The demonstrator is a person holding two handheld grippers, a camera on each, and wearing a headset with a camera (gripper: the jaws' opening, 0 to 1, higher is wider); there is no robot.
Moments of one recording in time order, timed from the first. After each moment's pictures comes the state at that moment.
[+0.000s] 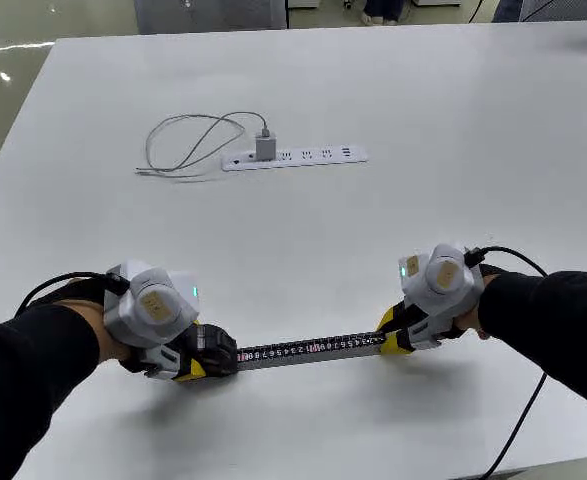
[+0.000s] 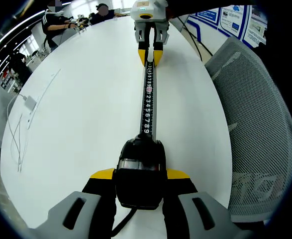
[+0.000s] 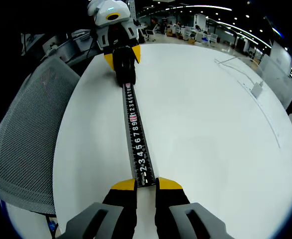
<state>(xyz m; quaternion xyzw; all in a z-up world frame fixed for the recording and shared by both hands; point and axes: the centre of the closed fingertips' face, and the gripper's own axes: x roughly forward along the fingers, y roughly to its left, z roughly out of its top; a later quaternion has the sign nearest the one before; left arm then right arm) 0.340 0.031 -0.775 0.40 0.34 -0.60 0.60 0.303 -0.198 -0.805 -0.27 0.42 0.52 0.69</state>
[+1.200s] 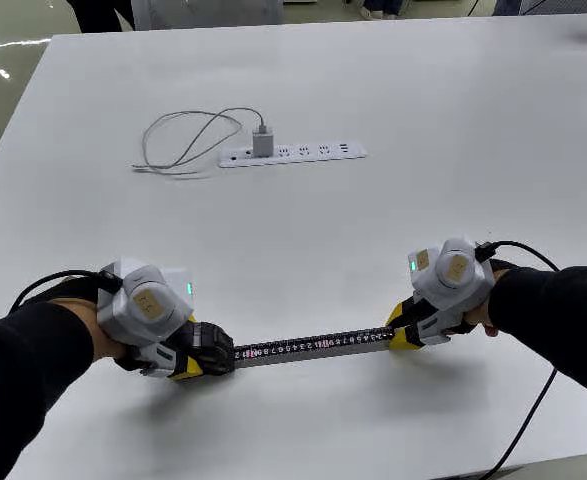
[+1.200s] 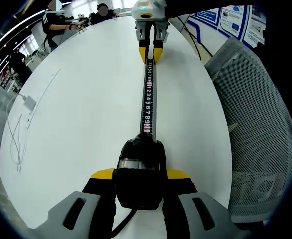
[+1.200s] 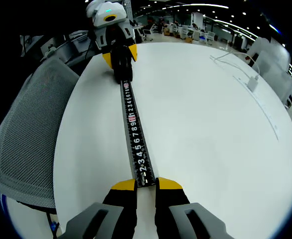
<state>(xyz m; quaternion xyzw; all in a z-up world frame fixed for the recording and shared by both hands) 0.340 0.030 -0.775 0.40 0.34 -0.60 0.60 0.300 -0.216 -0.805 -0.26 0.43 0.51 0.70</state>
